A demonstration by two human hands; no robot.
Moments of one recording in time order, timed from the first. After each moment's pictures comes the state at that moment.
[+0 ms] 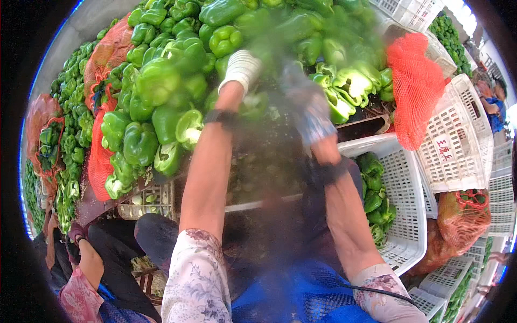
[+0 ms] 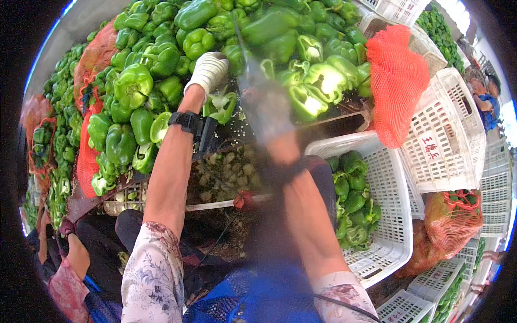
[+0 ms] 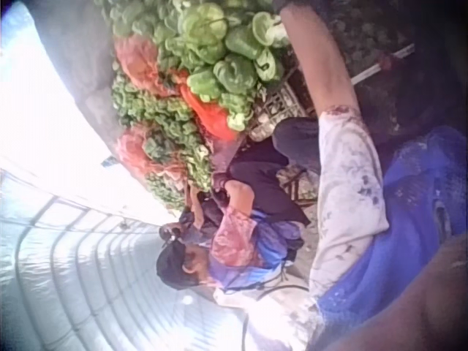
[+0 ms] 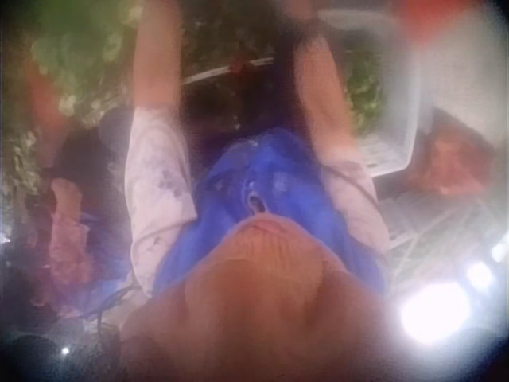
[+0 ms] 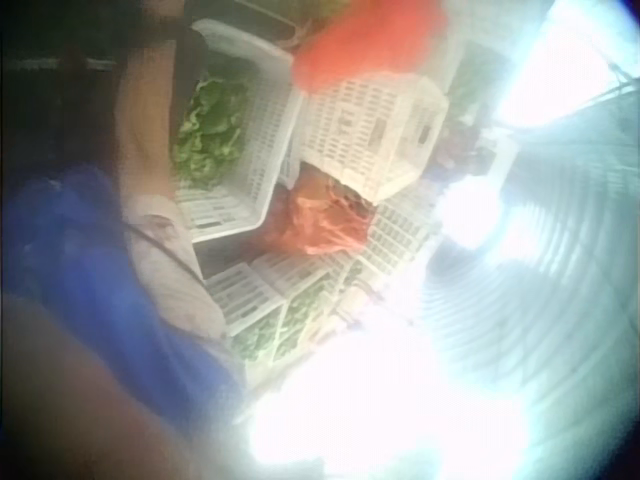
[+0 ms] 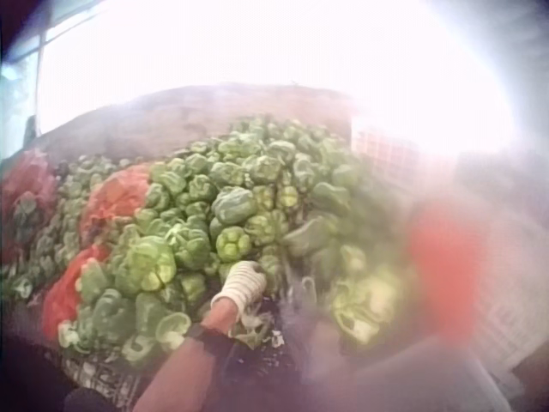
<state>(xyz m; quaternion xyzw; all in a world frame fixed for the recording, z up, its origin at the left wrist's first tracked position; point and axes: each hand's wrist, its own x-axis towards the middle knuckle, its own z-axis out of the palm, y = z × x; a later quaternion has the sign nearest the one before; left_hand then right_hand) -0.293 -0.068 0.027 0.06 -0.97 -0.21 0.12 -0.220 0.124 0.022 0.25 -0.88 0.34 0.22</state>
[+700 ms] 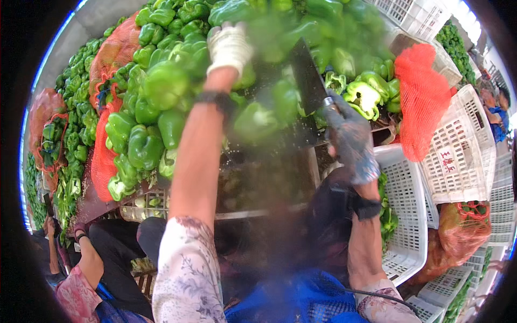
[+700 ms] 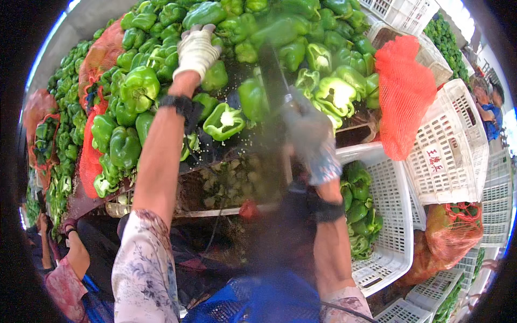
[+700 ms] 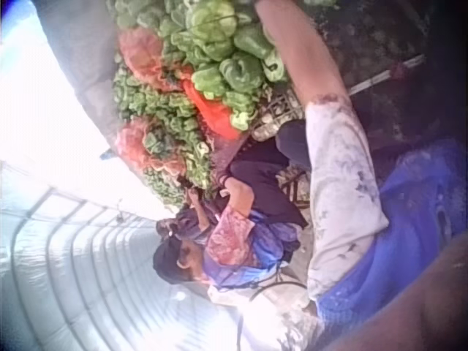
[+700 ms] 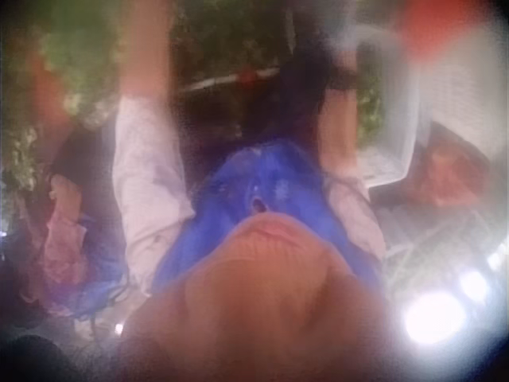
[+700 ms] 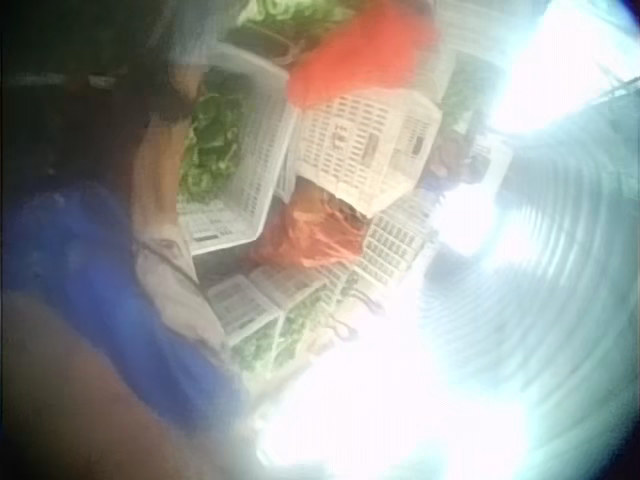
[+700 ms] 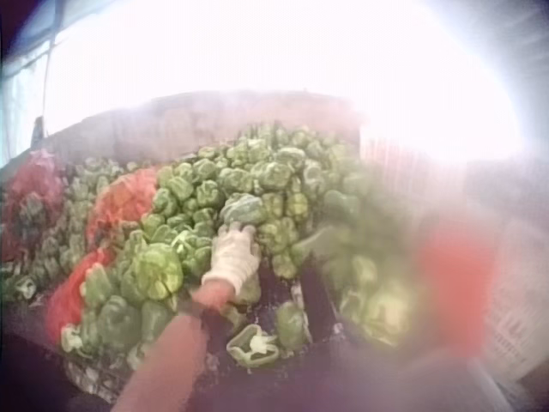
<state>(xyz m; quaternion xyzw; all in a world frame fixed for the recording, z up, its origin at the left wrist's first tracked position) -0.290 -0.115 0.079 0.11 -0.94 0.02 0.31 -0.174 0.166 0.065 0.06 -0.82 0.56 -0.07</state>
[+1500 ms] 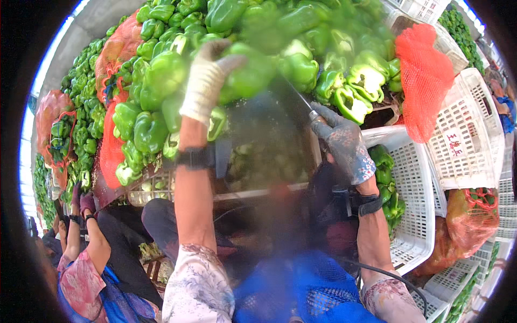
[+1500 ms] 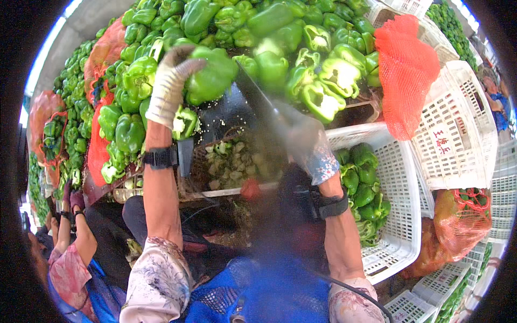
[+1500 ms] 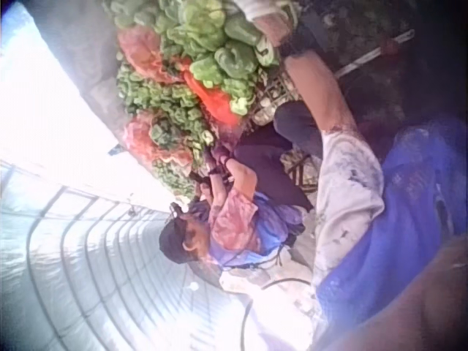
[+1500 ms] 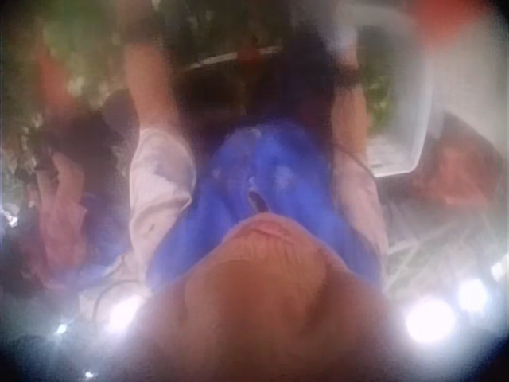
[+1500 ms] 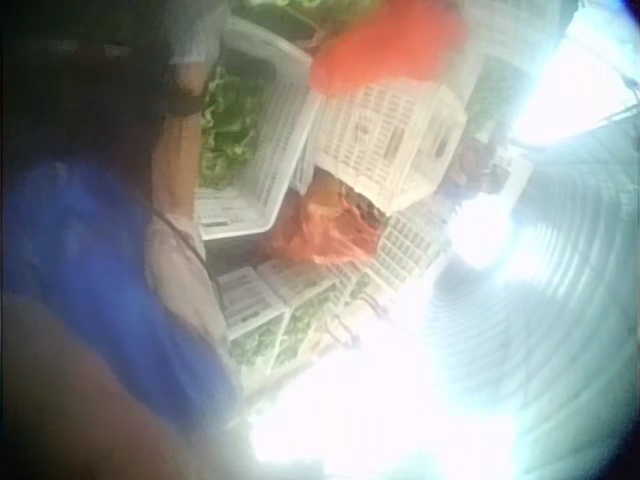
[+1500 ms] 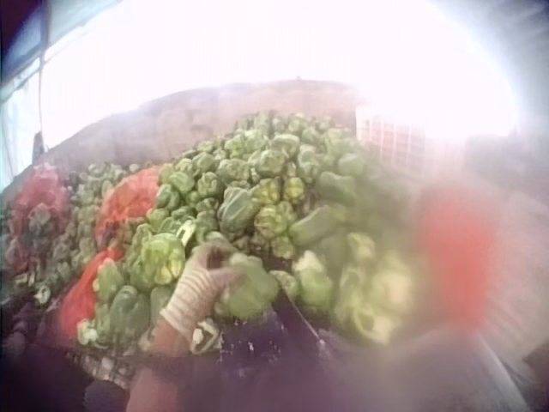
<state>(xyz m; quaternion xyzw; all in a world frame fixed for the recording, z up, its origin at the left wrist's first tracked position) -0.170 -0.089 0.078 0.03 -0.77 -0.59 0.22 -0.143 0.200 0.027 0.18 -0.85 0.49 -0.09</state>
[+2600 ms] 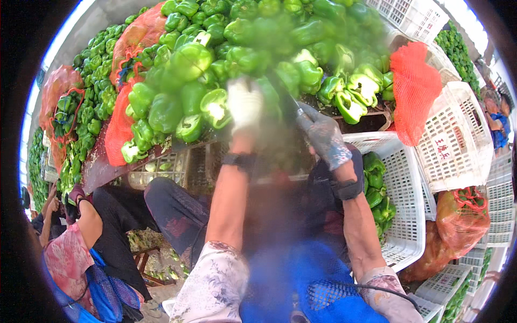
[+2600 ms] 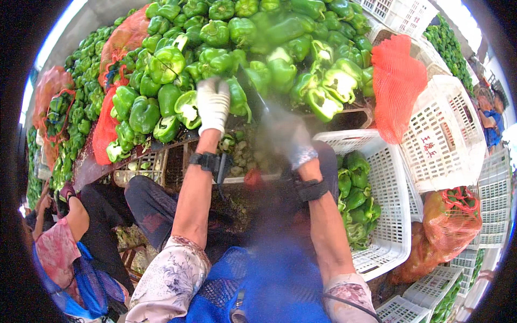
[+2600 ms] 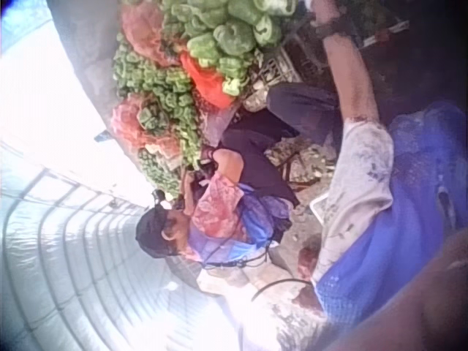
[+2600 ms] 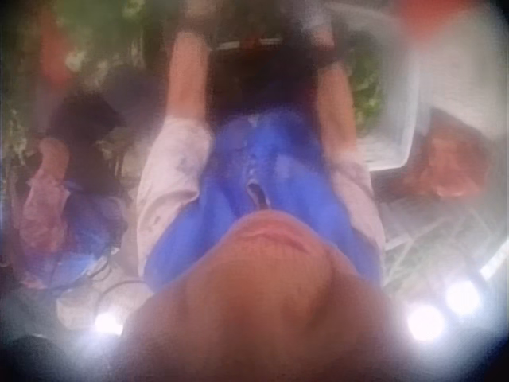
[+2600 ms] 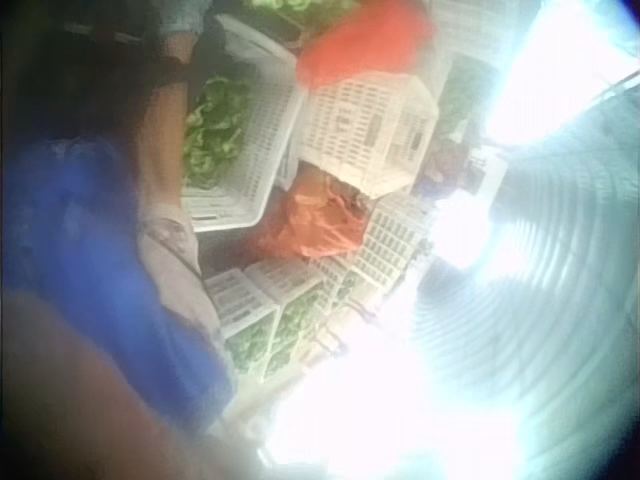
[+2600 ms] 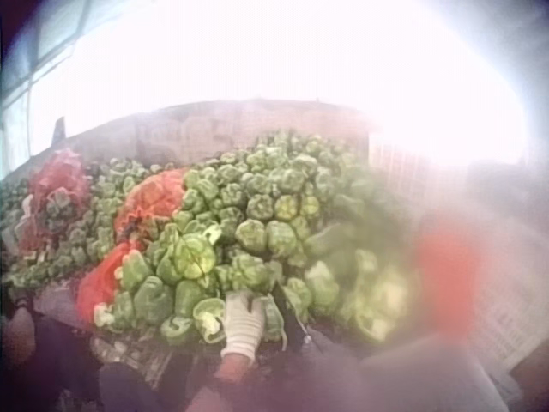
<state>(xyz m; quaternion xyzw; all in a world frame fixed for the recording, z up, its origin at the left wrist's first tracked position) -0.138 -0.050 -0.001 0.23 -0.84 -0.32 0.36 -0.118 0.159 0.040 0.22 -0.88 0.41 -0.07</state>
